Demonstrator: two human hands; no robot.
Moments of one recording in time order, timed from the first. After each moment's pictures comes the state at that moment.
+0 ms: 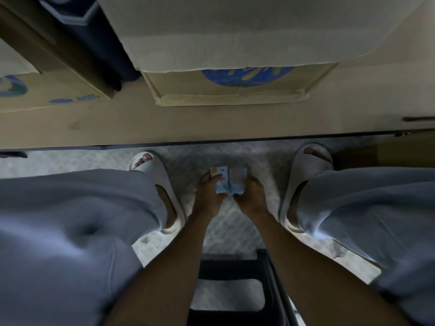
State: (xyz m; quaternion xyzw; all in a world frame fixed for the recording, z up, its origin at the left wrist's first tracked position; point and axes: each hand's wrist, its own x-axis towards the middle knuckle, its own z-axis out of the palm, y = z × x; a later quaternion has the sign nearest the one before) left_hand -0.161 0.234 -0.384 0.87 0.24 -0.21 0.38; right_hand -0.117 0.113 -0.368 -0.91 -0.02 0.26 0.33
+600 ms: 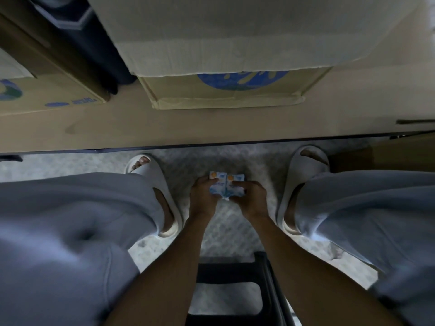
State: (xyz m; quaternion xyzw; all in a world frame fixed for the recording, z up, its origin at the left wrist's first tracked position) left_hand -0.160 0.235 -0.385 0.81 0.32 -0.11 0.47; right_hand -0.119 0.104 -0.369 -0.88 0.03 0.28 0.38
